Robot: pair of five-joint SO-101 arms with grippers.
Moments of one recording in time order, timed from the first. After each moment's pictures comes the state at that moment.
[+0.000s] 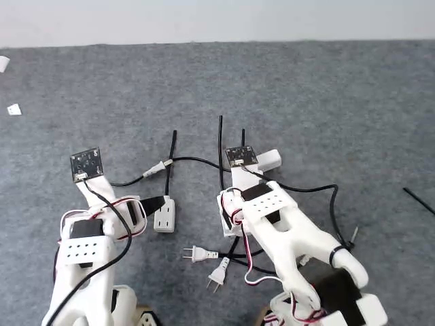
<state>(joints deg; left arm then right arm) -9.7 -44.0 73.8 48.7 16.2 -28.4 -9.8 49.7 53.2 -16.5</state>
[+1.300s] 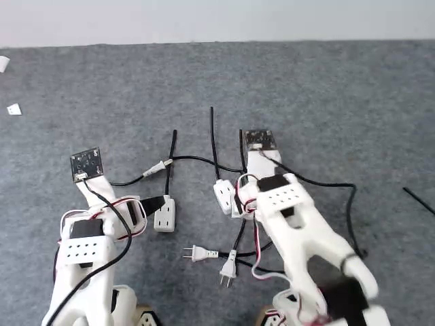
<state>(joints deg) -9.7 -44.0 73.8 48.7 16.2 -21.0 -16.6 47.0 51.7 -15.8</state>
